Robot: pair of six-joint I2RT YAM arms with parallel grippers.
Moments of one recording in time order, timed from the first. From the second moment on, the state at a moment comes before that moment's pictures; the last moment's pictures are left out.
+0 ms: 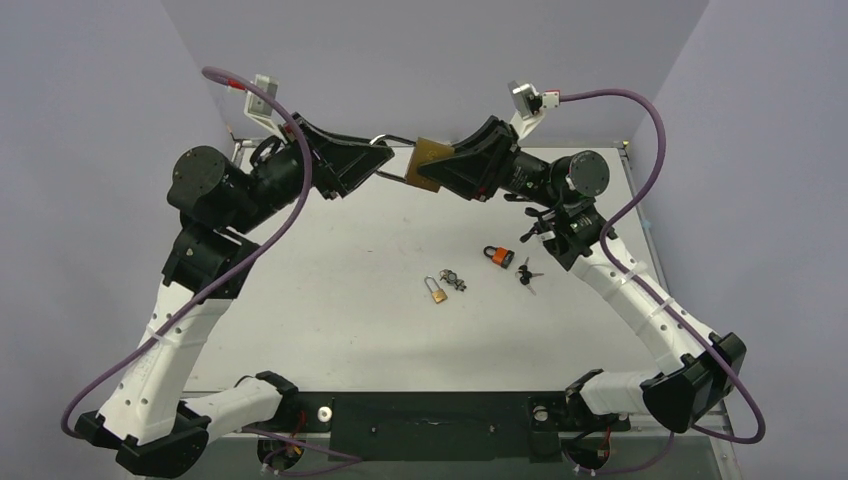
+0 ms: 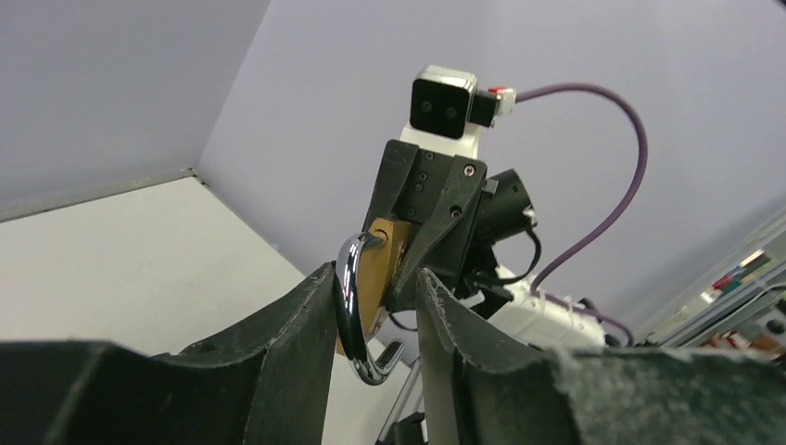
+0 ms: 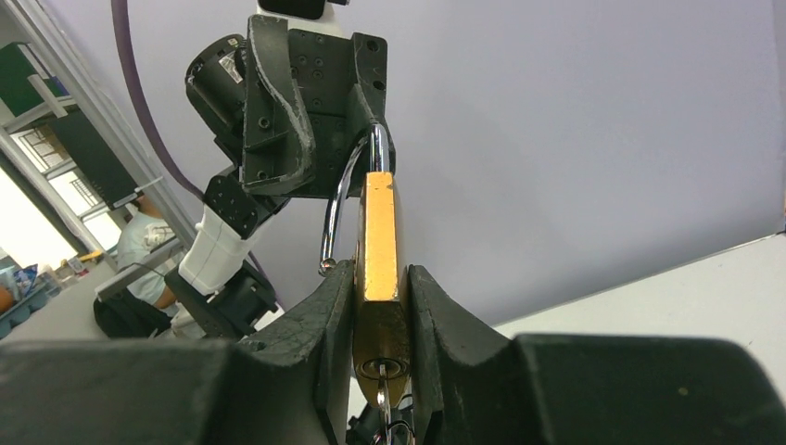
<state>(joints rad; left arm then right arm) -0.51 1.11 1.56 -0.13 0.44 -0.80 0.57 1.31 1.33 0.55 -0.76 0.87</state>
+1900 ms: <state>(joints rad) -0.52 1.02 1.53 -0.39 0.65 -0.49 0.62 1.16 1.27 0.30 -0.88 0.79</state>
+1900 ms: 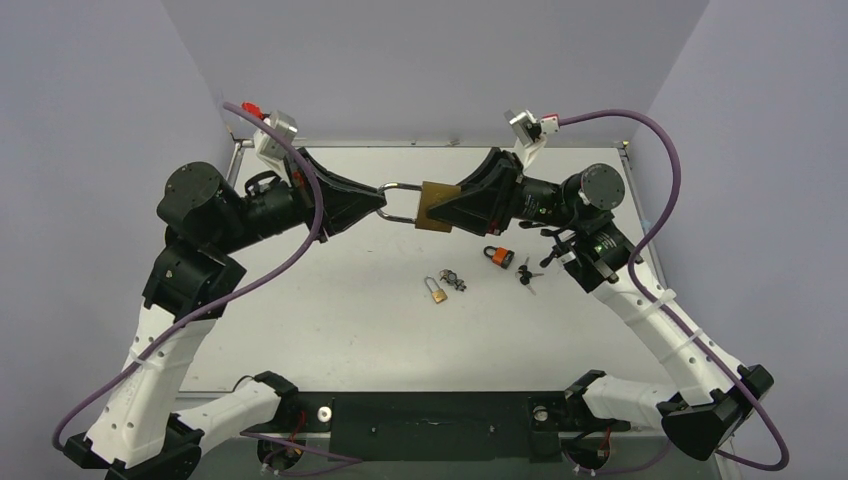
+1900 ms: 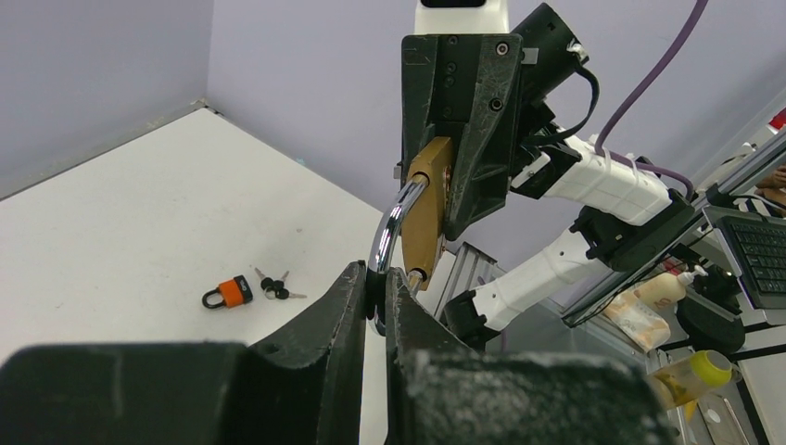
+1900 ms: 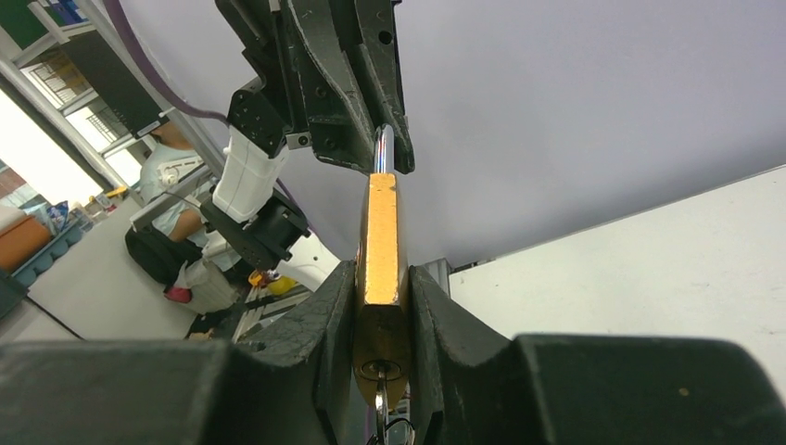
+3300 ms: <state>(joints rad) -0.58 1.01 1.46 -0.36 0.33 -0.48 0.70 1.23 1.39 0.13 -0.63 0.64</state>
